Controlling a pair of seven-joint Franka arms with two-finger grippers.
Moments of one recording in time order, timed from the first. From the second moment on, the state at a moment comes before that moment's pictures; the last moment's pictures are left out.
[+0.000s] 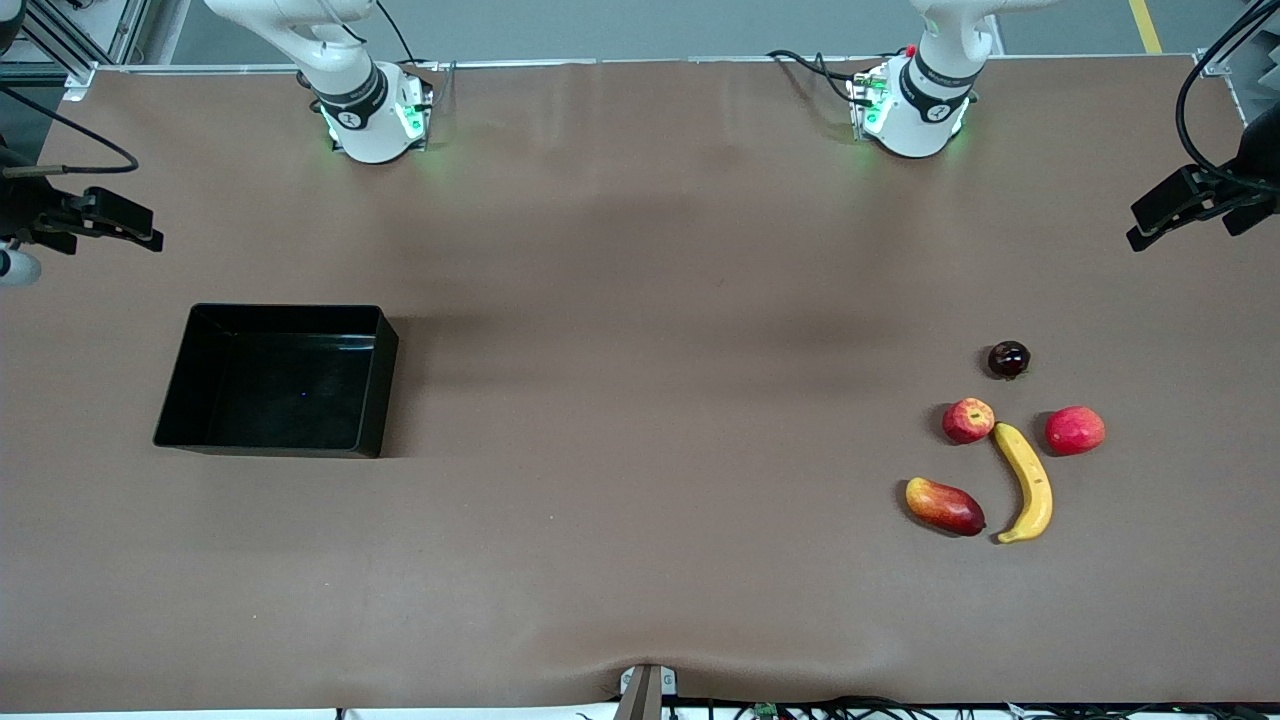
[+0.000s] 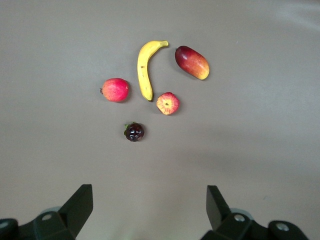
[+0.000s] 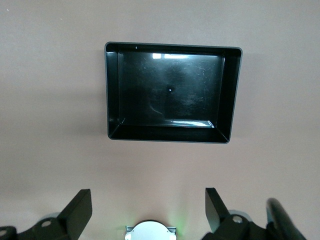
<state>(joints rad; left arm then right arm) 0.09 -0.03 -0.14 -1.49 0.03 1.49 -0.19 -0.01 0.00 -0.04 -1.57 0.00 1.41 -0.08</state>
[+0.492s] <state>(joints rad) 0.09 -0.03 -0.14 -1.49 0.03 1.49 -0.19 -0.01 0.01 -0.04 -1.56 0.00 1.41 -0.08</state>
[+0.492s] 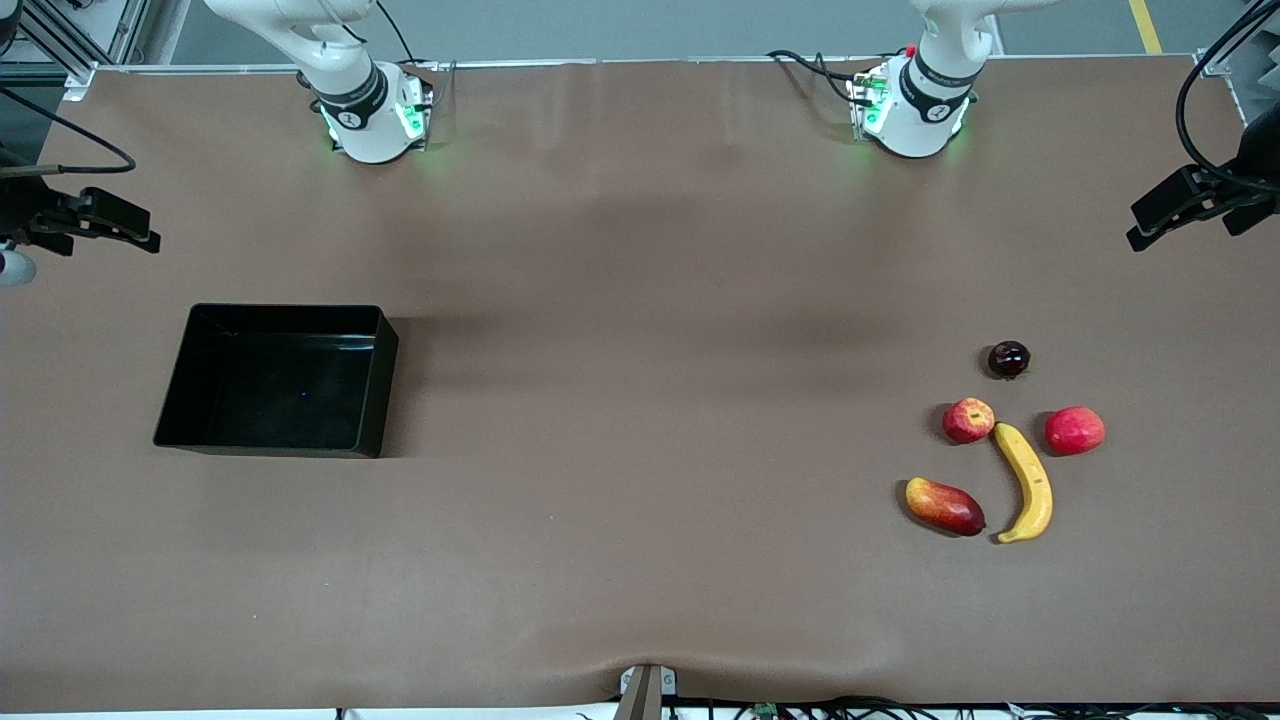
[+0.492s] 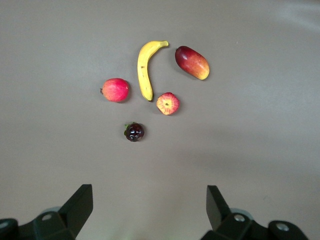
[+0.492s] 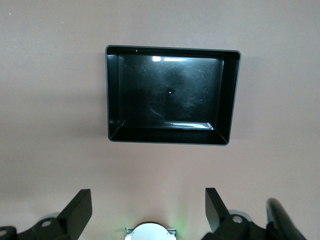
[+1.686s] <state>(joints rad) 0.10 0.00 -0.14 -1.53 0.03 1.53 -0.19 -0.28 0.29 -0.05 -1.82 0.00 1.90 -0.36</state>
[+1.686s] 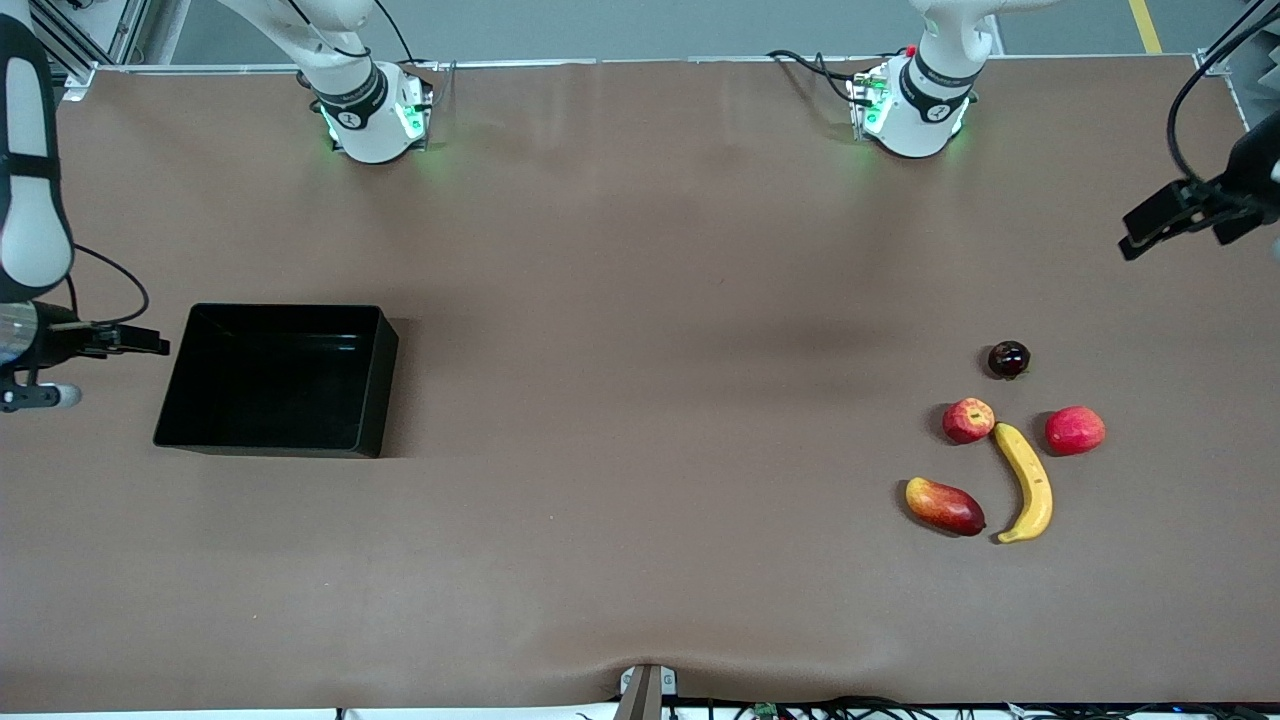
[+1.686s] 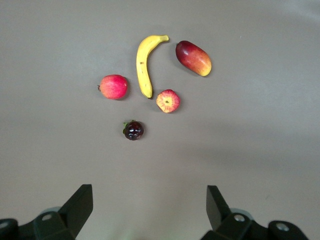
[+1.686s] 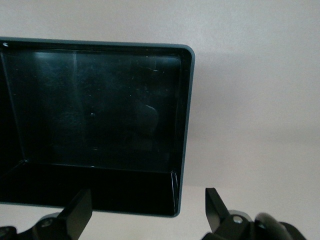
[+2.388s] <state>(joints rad) 0.10 0.16 -0.14 -1.85 0.03 2.02 -0.19 -0.34 0.41 -0.05 -1.94 0.00 2.16 -0.43</state>
